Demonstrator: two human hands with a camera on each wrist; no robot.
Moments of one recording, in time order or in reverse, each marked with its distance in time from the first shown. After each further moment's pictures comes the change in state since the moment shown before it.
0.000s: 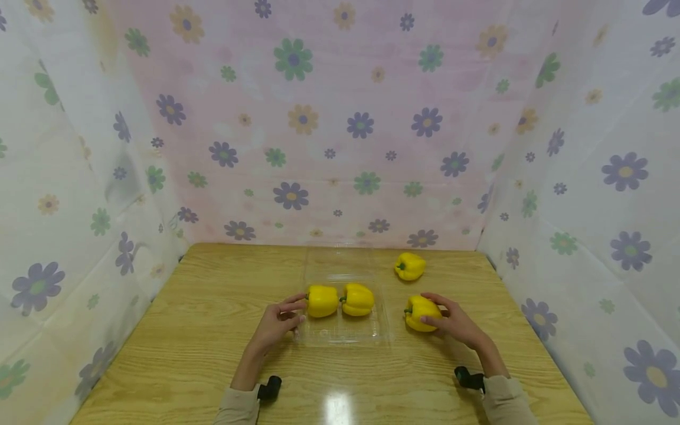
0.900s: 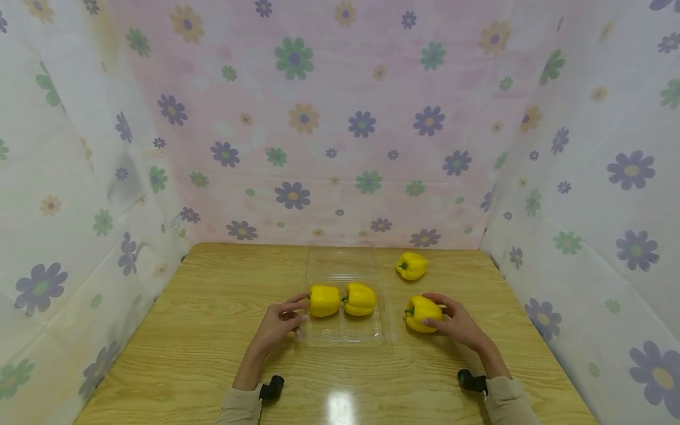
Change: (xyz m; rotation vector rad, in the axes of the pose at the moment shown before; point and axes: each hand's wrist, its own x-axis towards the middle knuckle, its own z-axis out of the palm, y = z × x) left_hand 0.001 -0.003 -0.002 -0.028 0.001 -0.032; right_hand 0.005 0.017 0.004 0.081 0.059 -0.109
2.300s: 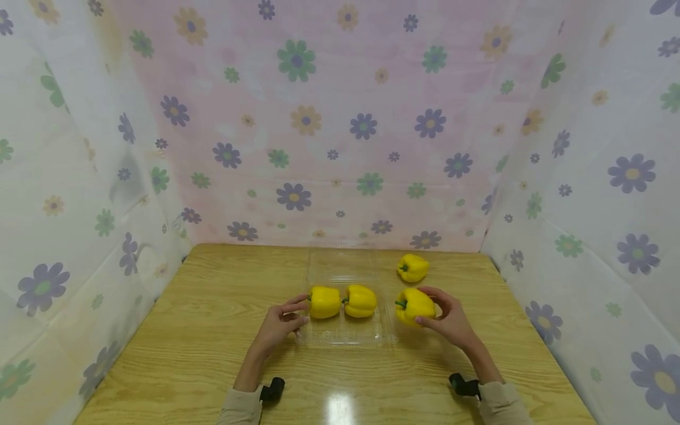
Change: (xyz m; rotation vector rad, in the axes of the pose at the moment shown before) left_hand 0.002 -0.002 0.002 0.012 0.036 -0.021; right_hand 0.008 -0.028 0.025 0.054 0.152 -0.273
